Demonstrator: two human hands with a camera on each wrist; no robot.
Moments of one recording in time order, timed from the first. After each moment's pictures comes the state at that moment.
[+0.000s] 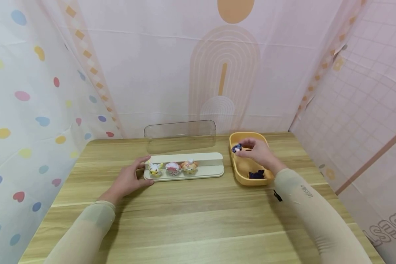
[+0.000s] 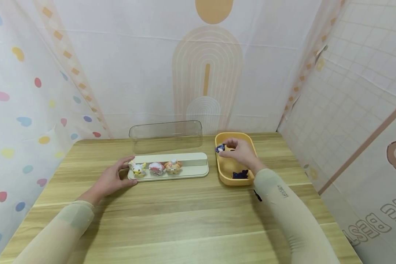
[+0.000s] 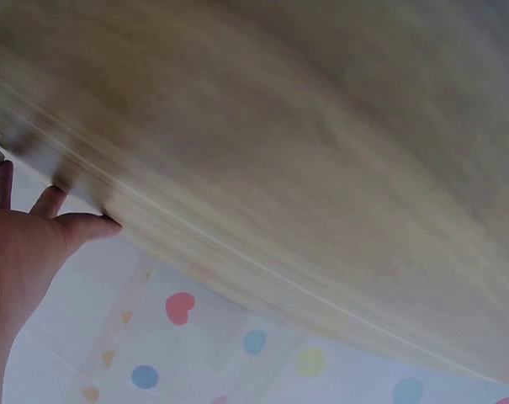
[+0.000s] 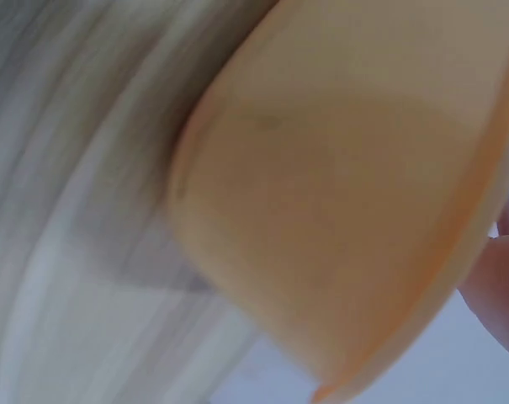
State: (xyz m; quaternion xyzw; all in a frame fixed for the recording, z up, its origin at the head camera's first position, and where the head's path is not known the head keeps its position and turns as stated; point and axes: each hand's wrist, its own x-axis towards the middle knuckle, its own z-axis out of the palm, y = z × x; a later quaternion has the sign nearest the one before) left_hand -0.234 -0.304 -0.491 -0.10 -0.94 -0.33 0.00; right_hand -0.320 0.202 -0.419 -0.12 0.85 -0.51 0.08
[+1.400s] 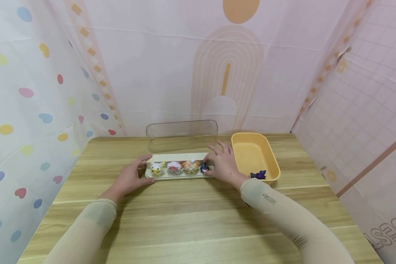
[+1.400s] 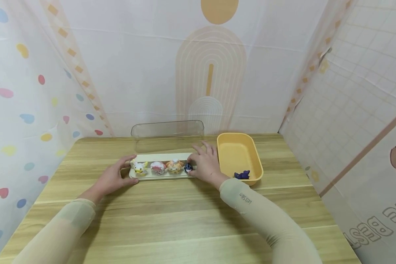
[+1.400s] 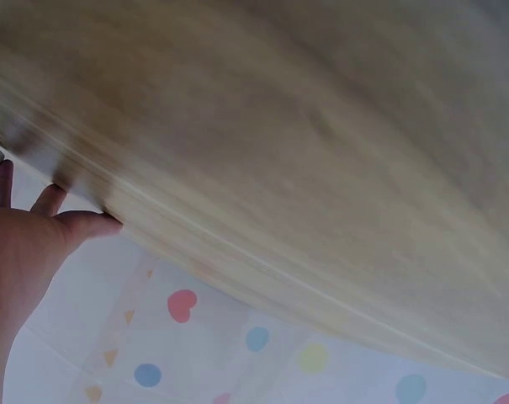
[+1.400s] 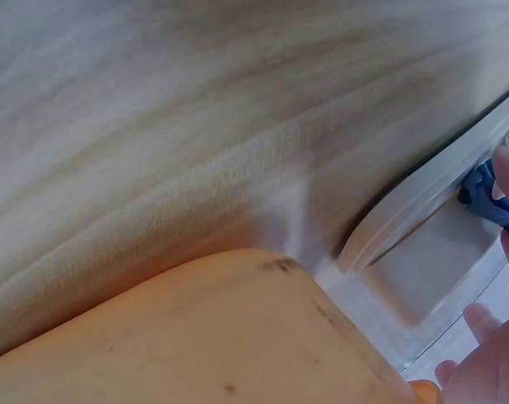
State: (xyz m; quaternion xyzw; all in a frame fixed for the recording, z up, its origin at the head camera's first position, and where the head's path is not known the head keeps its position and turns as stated) left_hand -0.233 -0.305 -0.491 -0.10 -0.94 -0.32 0.01; right_hand -0.283 0.073 -0.452 -0.26 0.95 -0.13 -0.08
